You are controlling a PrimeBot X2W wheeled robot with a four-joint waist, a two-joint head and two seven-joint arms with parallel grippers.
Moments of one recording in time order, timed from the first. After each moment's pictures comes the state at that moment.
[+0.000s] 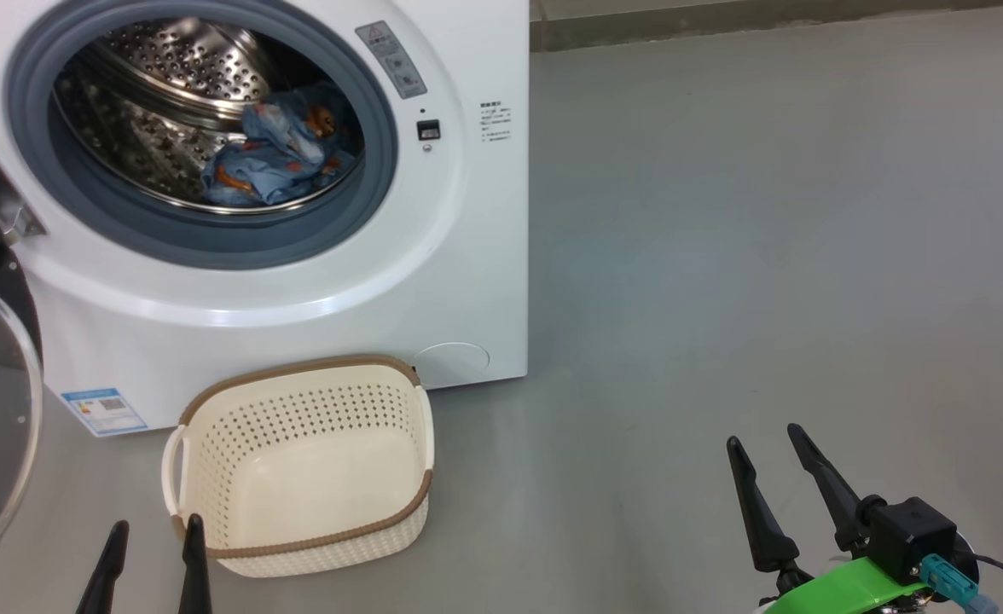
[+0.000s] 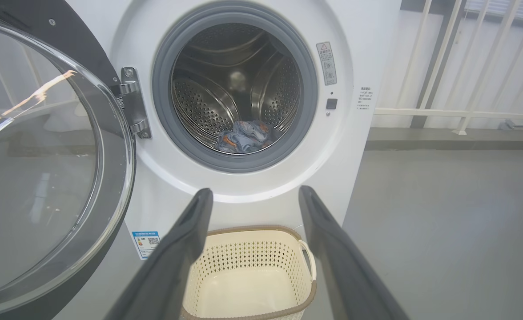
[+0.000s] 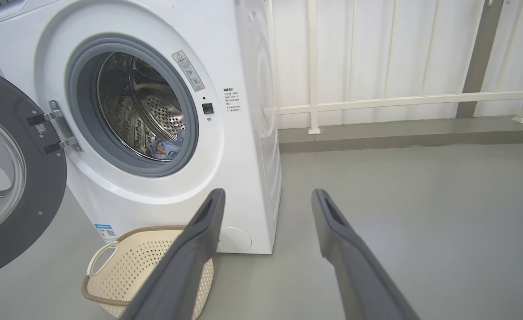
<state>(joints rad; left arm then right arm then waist) 0.19 0.04 0.10 -0.05 -0.17 0.04 -0.26 -0.02 -0.05 0.04 0.14 0.18 0.13 -0.26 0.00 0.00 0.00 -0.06</state>
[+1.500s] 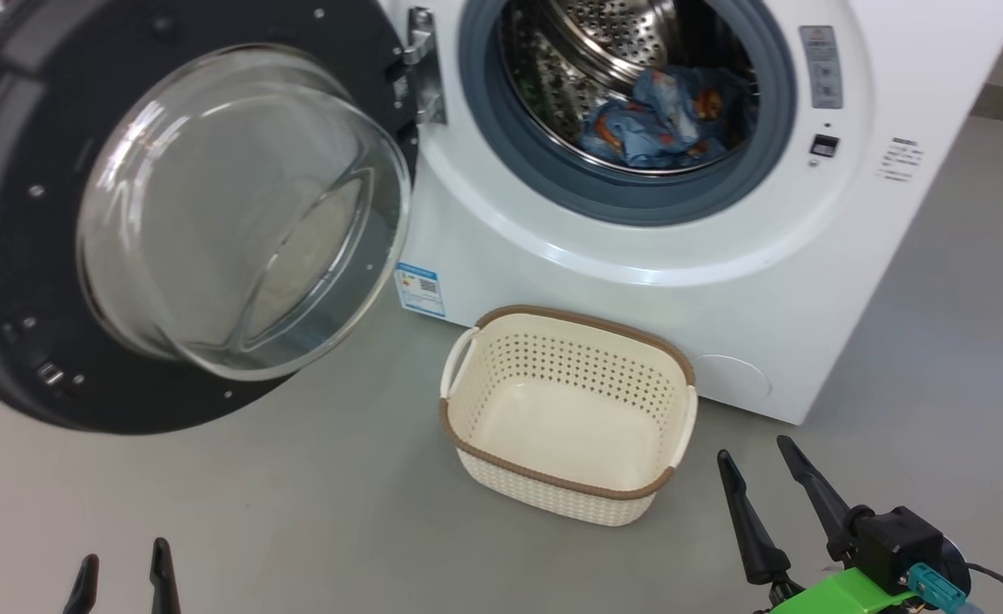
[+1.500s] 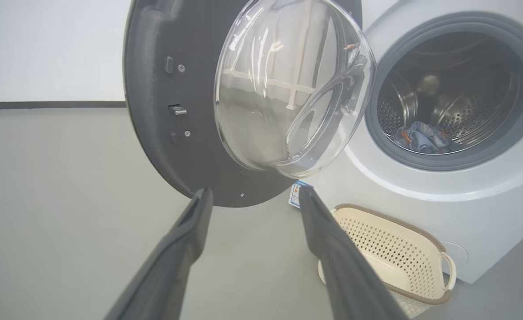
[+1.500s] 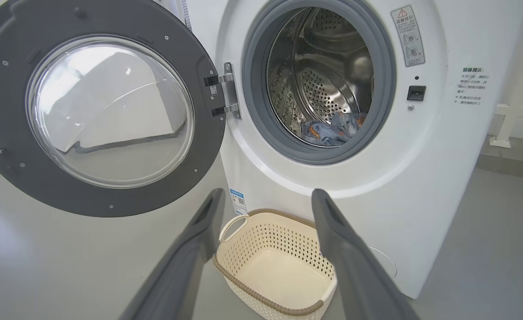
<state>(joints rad) 0.19 0.04 0.14 0.03 -0.26 0.06 -0.26 0.00 -0.05 0.06 0.15 0.16 0.13 -0.26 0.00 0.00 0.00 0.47</state>
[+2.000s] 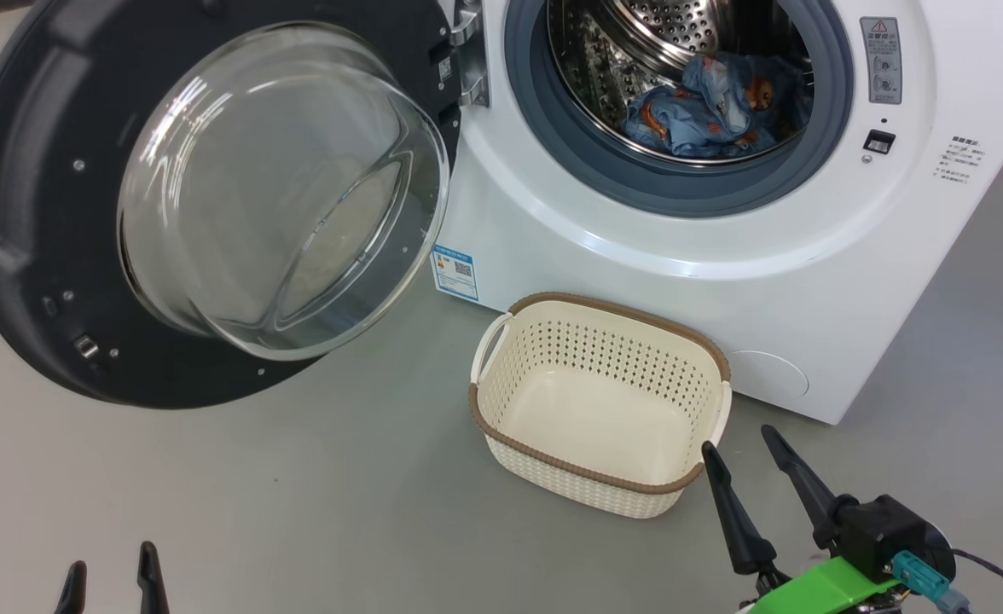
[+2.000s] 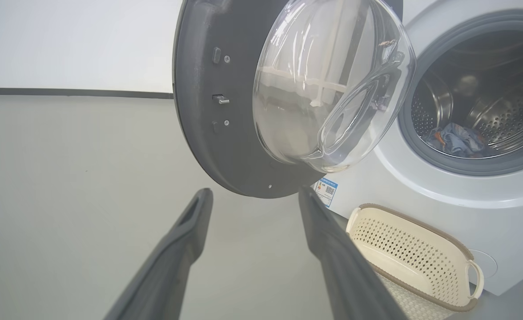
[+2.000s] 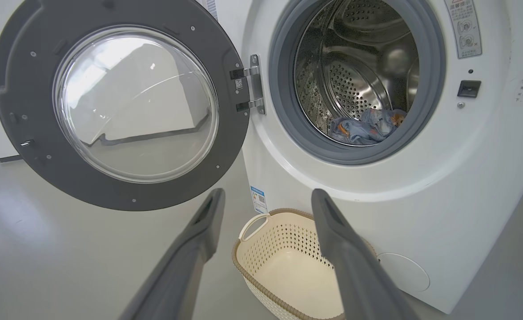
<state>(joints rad) 0.19 0.04 0.15 0.04 -0.29 0.09 -0.26 -0.03 -0.05 0.09 0.16 0.16 0.13 -0.26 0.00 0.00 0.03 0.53</state>
